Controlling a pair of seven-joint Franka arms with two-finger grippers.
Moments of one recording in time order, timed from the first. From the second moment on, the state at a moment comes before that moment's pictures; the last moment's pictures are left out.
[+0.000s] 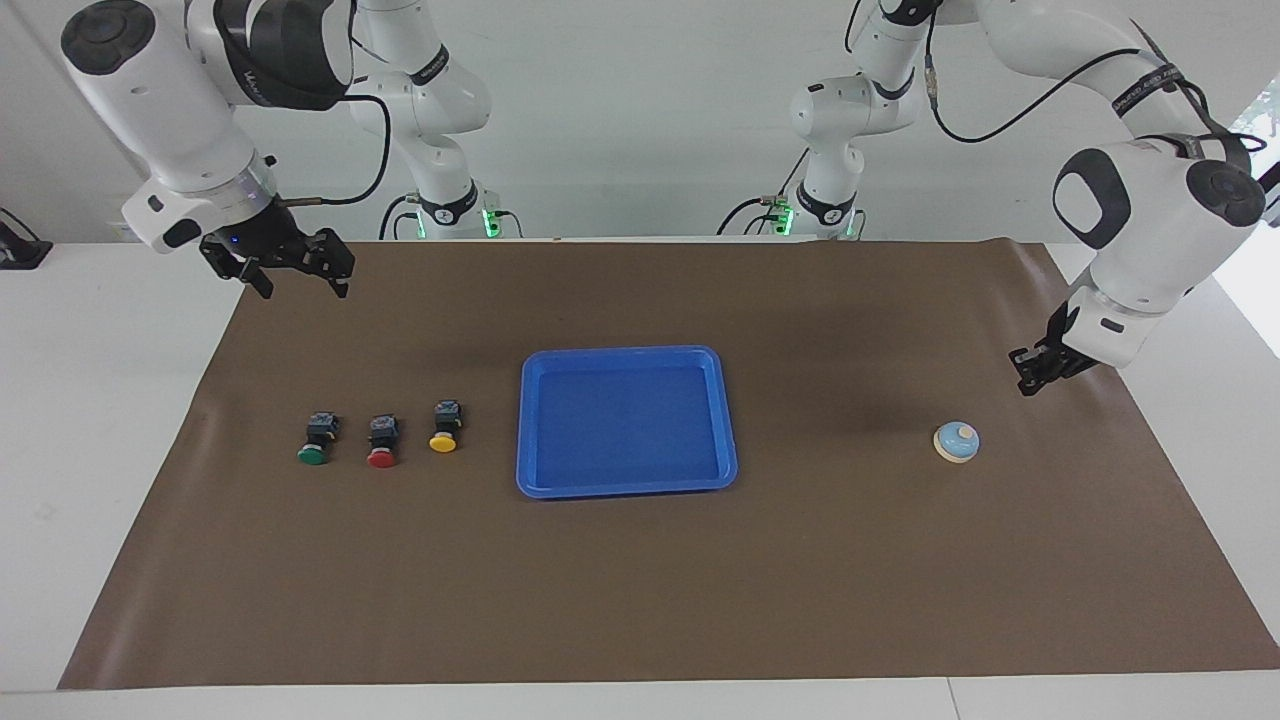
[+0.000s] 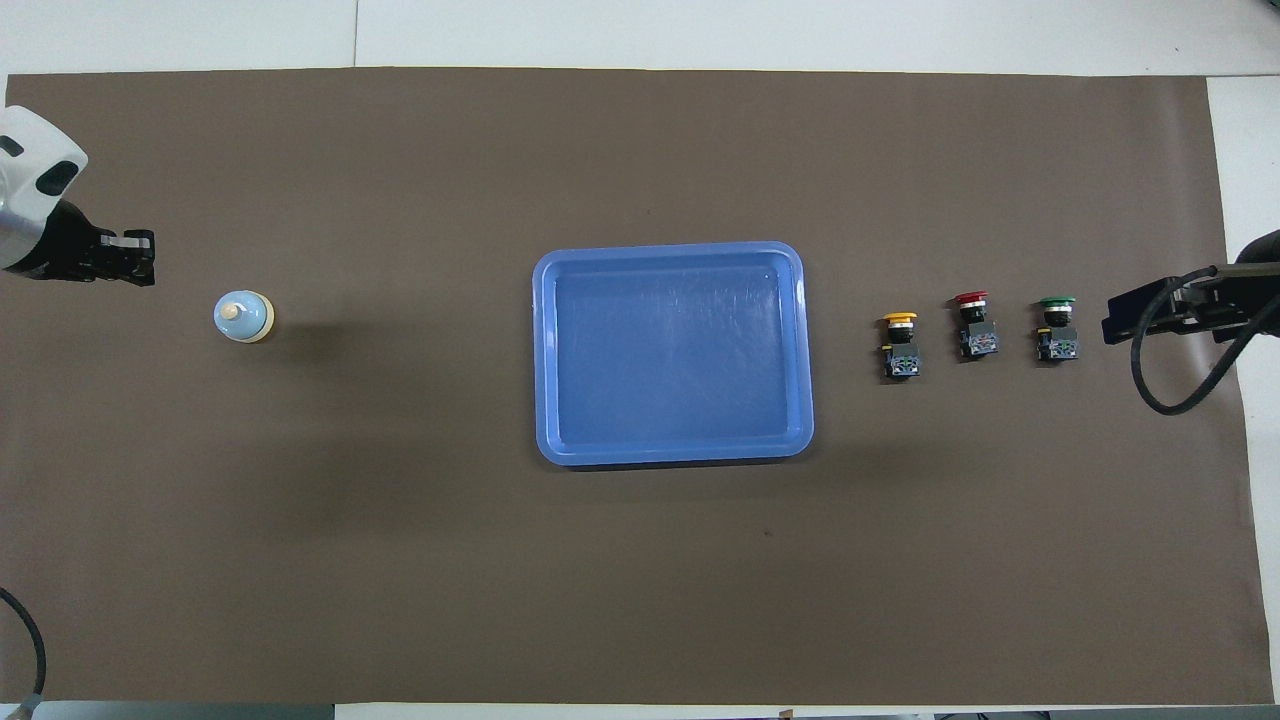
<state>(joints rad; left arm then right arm) 0.11 0.26 -0.03 -1.71 0.03 1.97 0.01 0.02 -0.01 -0.08 -1.68 0.00 1.58 -0.04</state>
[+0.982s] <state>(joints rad) 0.12 0.32 -0.05 -1.87 0.03 2.20 0.02 0.02 -0.01 -0.08 -1.68 0.00 1.58 -0.04</state>
